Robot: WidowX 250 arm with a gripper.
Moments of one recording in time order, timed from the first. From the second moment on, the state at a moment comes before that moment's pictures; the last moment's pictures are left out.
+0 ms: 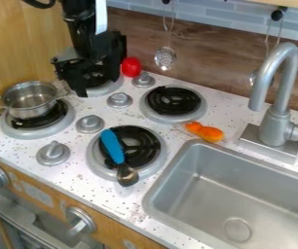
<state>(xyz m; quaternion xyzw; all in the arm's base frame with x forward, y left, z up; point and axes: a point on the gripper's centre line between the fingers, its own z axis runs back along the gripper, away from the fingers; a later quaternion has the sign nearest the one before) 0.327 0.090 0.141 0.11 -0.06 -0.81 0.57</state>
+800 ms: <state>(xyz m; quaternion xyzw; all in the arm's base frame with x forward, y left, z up) 0.302 0.136 0.137 0.16 -0.06 -0.70 0.70</state>
